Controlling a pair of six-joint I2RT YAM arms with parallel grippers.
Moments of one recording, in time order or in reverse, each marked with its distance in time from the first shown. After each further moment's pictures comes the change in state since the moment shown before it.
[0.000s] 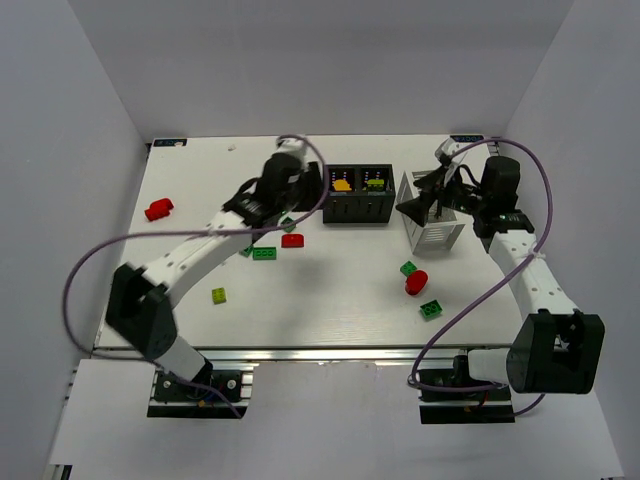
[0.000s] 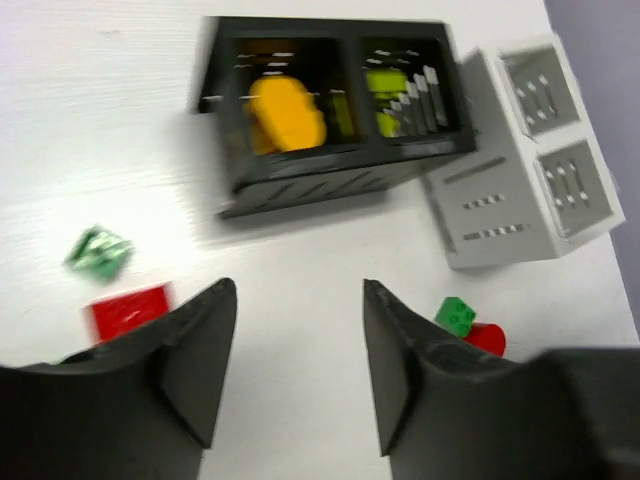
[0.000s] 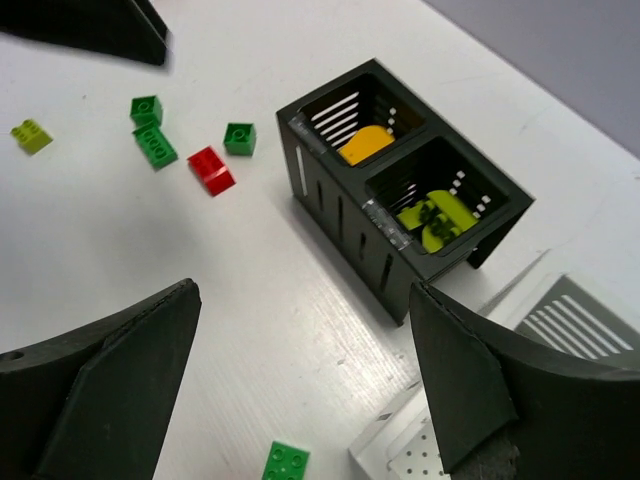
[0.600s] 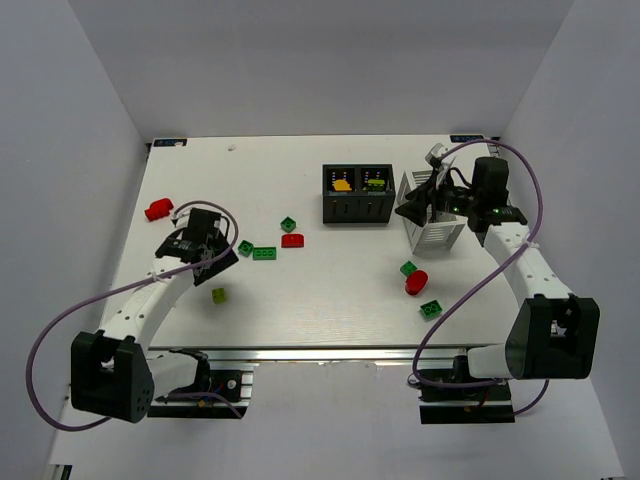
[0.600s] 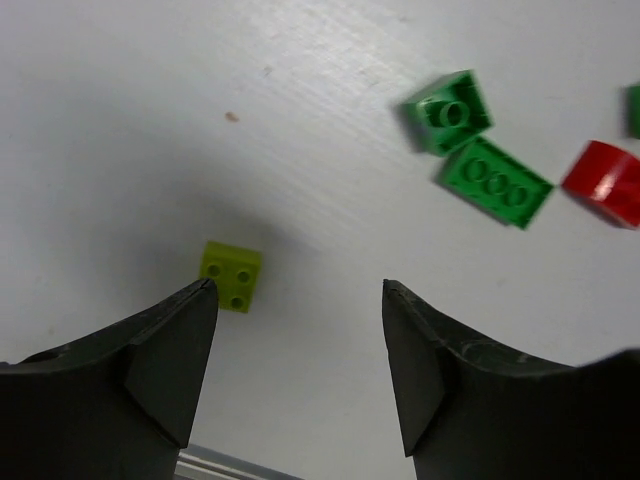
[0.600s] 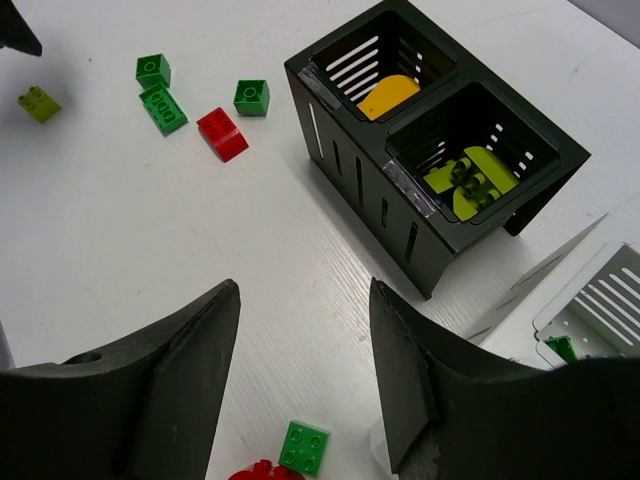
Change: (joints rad) left arm 0.412 -0.438 -0.524 -0.444 -0.160 -0.227; right arm 0.021 0.072 0.015 -0.107 0.005 -0.059
